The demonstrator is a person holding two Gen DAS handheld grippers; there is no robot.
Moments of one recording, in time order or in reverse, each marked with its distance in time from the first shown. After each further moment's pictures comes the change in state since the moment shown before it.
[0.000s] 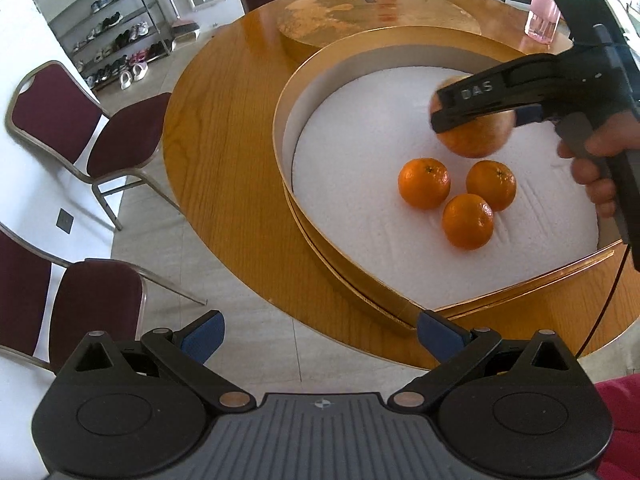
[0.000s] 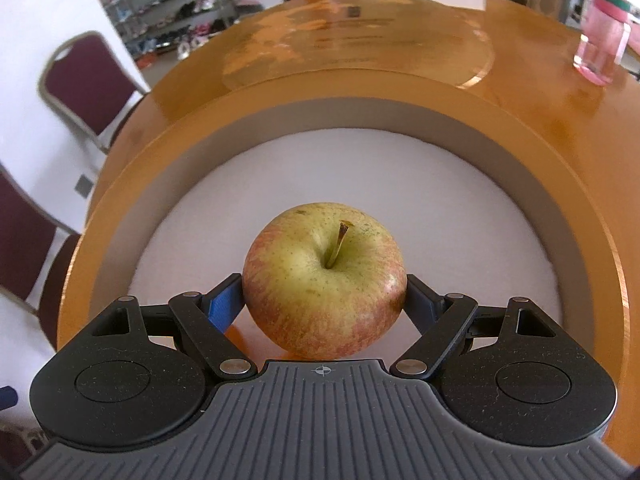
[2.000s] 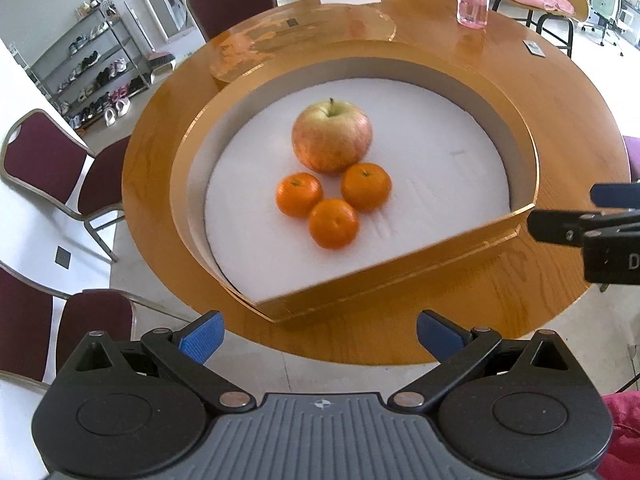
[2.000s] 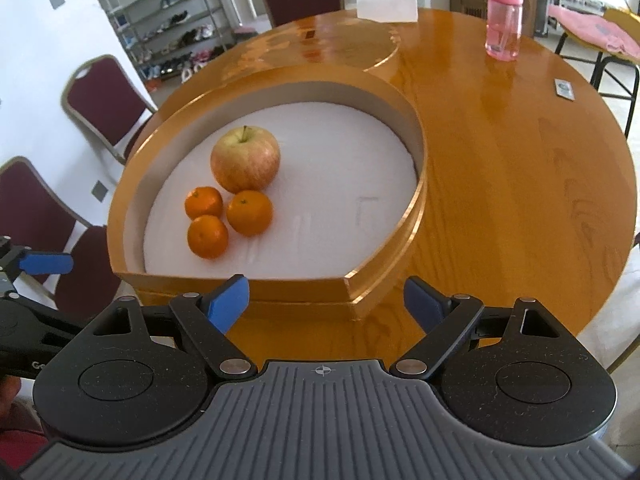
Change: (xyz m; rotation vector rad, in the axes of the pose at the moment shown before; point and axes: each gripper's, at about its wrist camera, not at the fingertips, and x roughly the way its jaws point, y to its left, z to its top) left arm -0.047 -0.113 -0.011 0.111 -0.037 0.013; right arm -0.167 -0.071 -0.141 0.039 -0.088 -0.014
